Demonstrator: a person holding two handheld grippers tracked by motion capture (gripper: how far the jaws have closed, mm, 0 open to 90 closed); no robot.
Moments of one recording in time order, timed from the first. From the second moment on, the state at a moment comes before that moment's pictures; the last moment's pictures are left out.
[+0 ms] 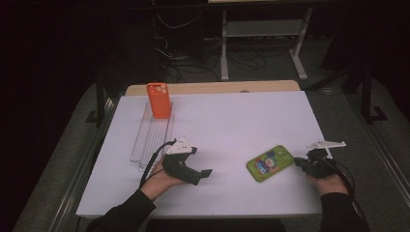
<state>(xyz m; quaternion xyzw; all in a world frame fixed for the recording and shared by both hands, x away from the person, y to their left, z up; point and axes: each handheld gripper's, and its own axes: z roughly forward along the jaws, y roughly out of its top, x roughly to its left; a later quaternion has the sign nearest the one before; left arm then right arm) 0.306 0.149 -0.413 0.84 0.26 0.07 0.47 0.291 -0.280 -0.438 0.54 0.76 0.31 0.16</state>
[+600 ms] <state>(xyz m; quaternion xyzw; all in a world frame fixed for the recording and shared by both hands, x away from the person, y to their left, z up) 0.306 0.148 -0.414 0.84 0.26 0.07 0.47 0.327 -0.251 -0.442 0.52 0.78 0.31 0.14</state>
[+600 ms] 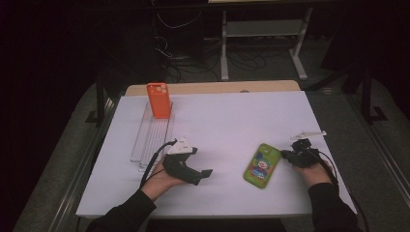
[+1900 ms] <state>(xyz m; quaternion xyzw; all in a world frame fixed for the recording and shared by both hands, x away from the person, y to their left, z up) 0.307 0.151 -0.414 0.84 0.27 0.06 0.47 0.350 -0.146 -0.425 0.39 0.84 0.36 0.11</state>
